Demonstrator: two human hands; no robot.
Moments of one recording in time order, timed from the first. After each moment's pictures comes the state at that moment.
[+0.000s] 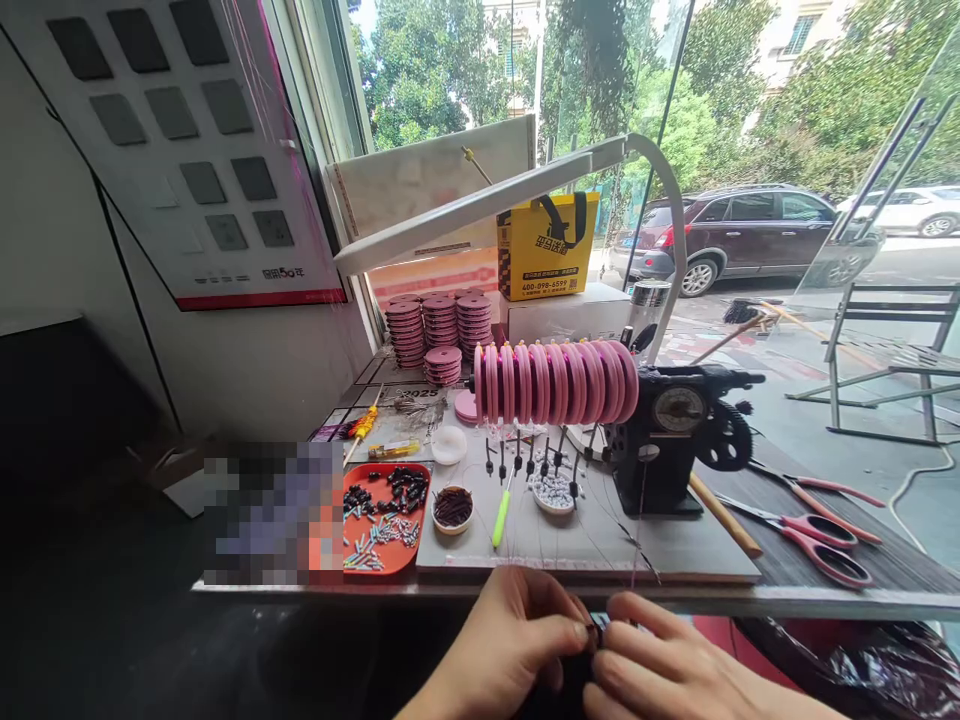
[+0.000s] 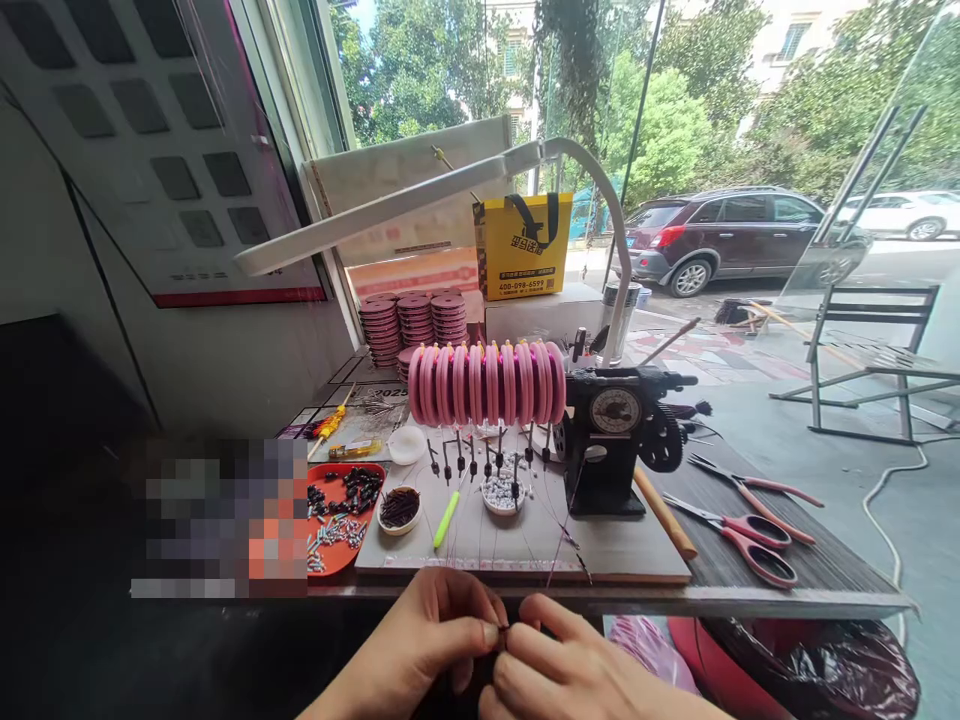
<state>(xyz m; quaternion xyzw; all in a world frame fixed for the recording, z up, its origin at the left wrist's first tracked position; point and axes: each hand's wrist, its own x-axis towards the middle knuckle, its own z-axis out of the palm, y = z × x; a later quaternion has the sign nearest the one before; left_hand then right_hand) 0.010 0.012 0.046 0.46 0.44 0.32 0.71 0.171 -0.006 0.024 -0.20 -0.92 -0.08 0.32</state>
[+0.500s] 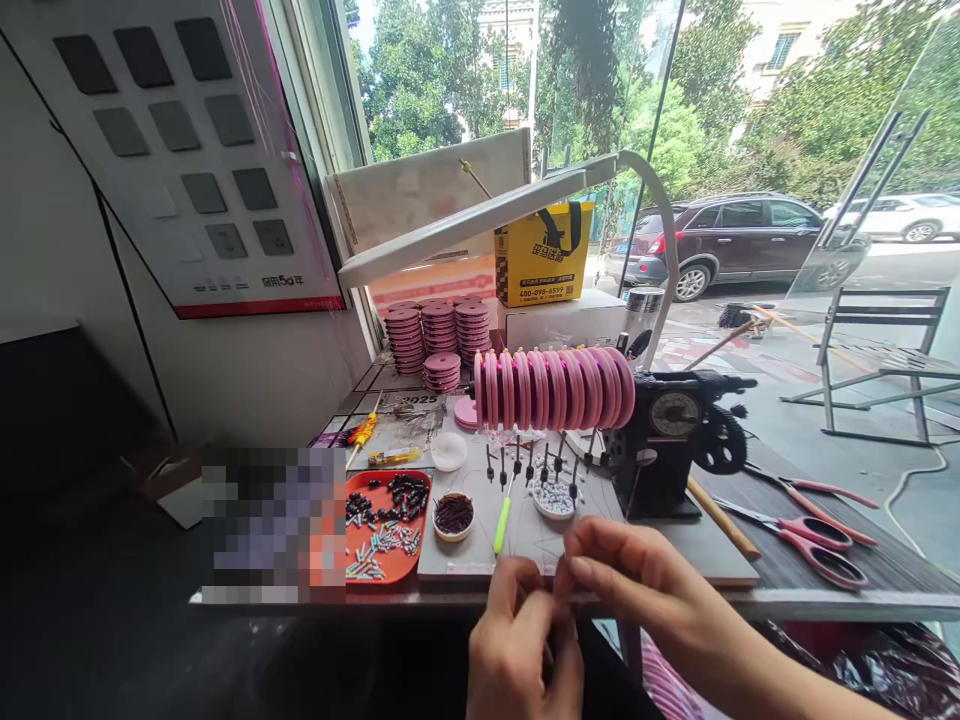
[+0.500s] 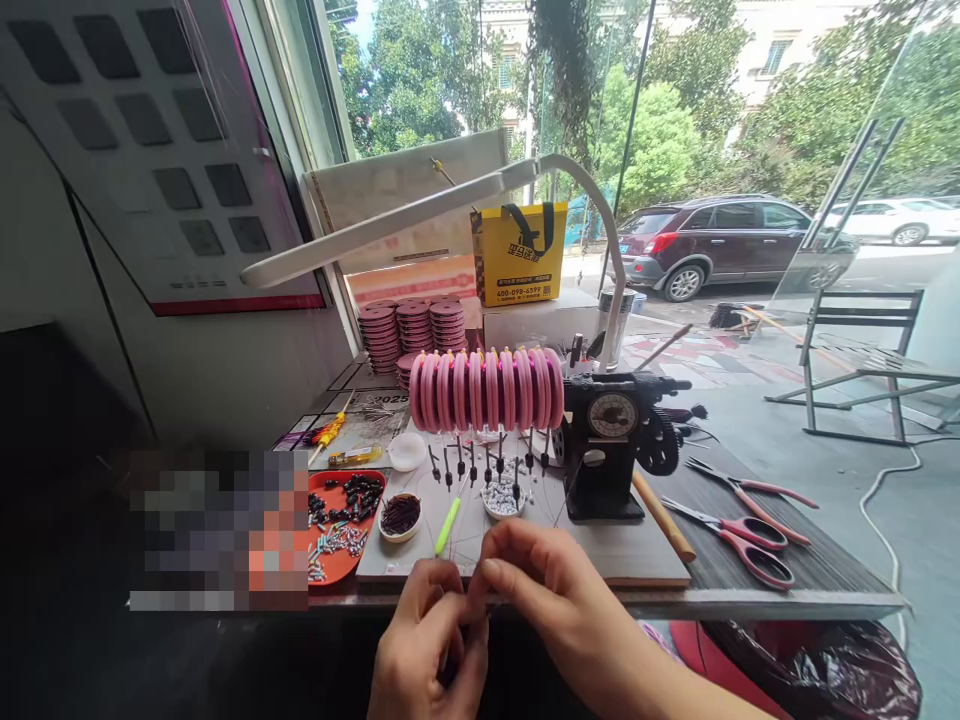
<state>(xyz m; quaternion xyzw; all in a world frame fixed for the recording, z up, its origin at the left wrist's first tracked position) 0.015 -0.007 0.012 0.73 0.44 0.51 0.13 0.157 0.015 0.060 -0.35 -0.59 0.58 0.44</state>
